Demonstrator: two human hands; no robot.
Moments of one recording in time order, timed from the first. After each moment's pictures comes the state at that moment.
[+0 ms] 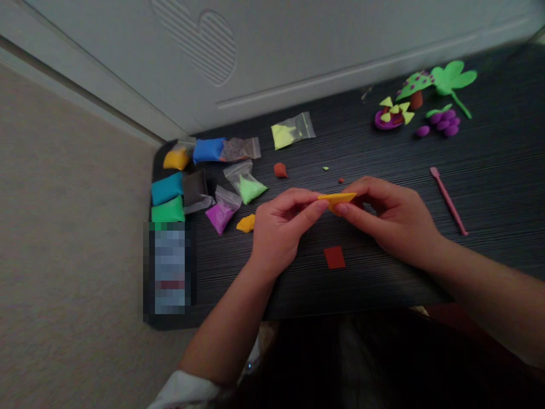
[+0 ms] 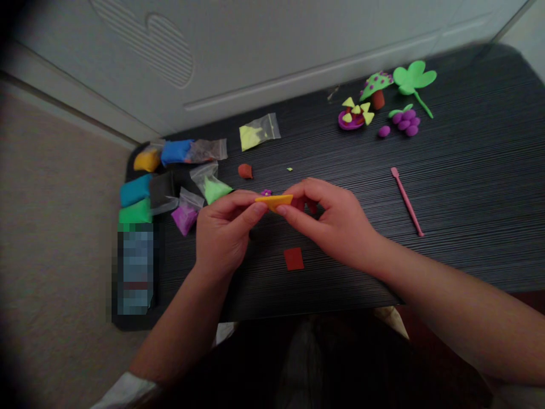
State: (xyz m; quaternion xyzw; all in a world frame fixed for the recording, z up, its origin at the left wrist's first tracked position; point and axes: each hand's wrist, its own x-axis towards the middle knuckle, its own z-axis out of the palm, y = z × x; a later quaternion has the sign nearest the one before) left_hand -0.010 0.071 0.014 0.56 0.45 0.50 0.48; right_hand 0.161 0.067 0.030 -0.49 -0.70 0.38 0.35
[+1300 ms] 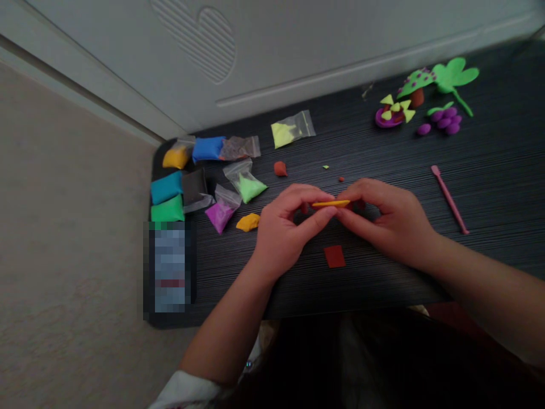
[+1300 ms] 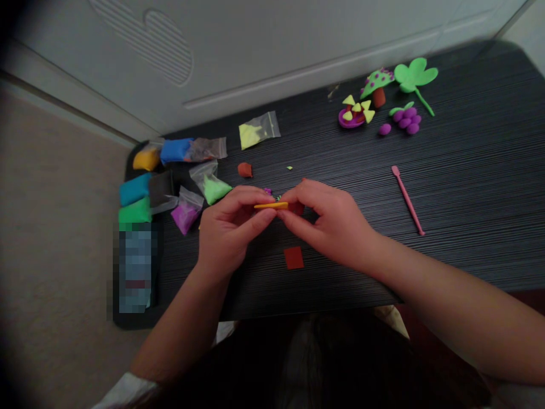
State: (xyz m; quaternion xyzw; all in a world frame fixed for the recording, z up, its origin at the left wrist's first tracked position) left_hand -0.011 0.072 0.018 0.64 0.42 0.47 0.43; right_hand 0.162 0.068 0.027 -0.46 -0.78 0.29 0.31
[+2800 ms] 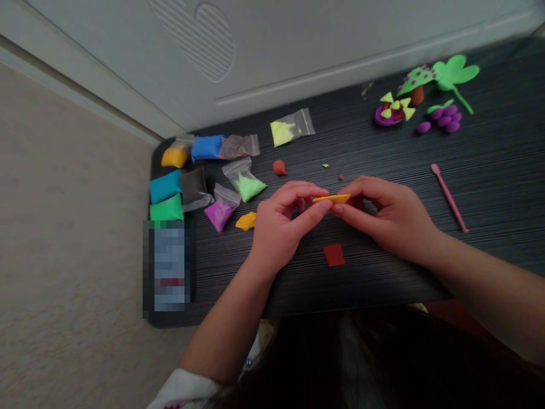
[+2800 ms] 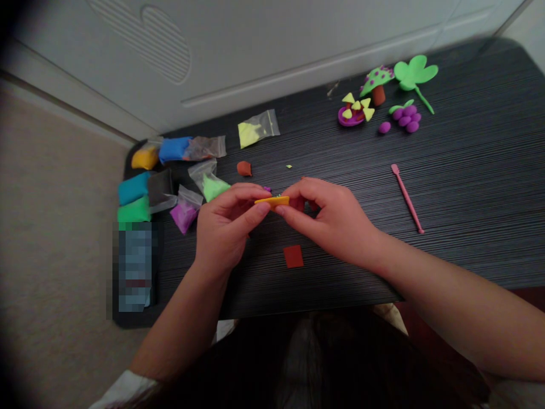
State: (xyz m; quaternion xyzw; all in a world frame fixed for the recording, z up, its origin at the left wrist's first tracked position) left_hand -0.013 0.074 0.016 0.60 0.44 0.48 0.47; right_hand 0.161 0.069 0.029 -0.48 -0.73 0.35 0.32
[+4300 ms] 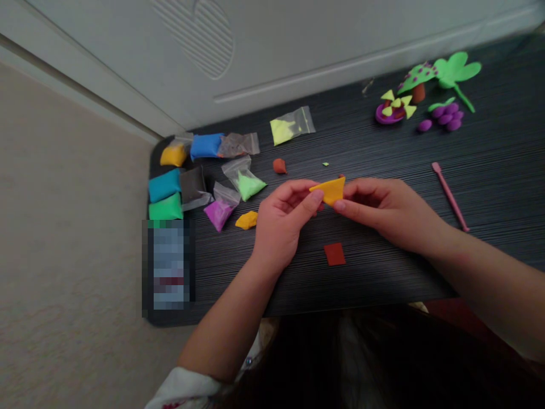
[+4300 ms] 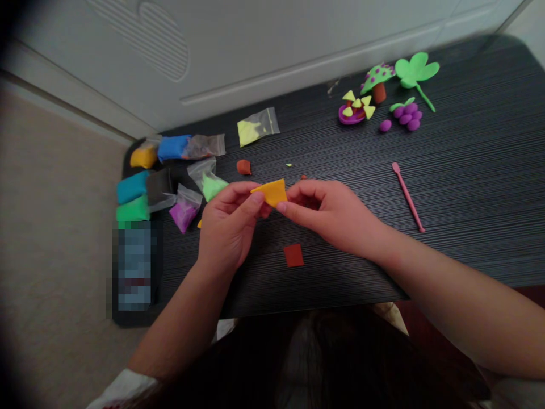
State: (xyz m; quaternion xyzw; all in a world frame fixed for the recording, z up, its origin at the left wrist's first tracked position) left_hand -0.006 0.073 0.009 0.42 0.41 0.51 0.62; right_hand 0.165 0.074 0.027 -0.48 -0.64 0.53 0.29
